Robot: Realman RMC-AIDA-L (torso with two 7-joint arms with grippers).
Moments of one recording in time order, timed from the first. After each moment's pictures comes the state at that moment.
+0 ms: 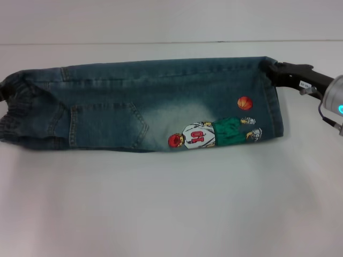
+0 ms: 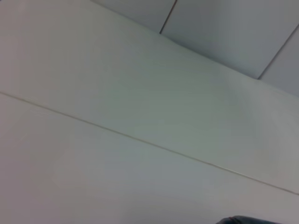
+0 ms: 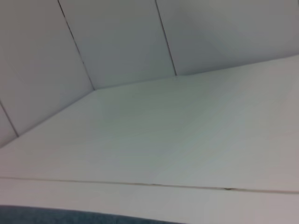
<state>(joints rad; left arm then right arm) -0.48 -2.16 0.42 0.92 2.22 1.03 -2.07 0.68 2.08 -0.50 -0.34 -1.77 -0.91 1.29</state>
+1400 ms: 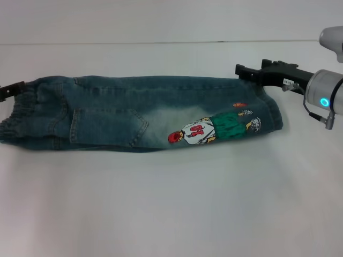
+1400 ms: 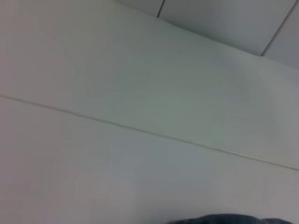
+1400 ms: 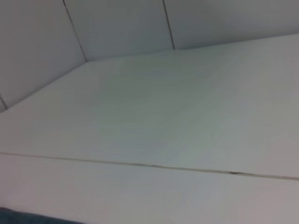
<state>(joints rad) -0.46 -2.09 0.55 0.89 2.22 1.00 -2.10 0.76 2.07 -0.60 -0.28 -1.77 -0.78 1.34</state>
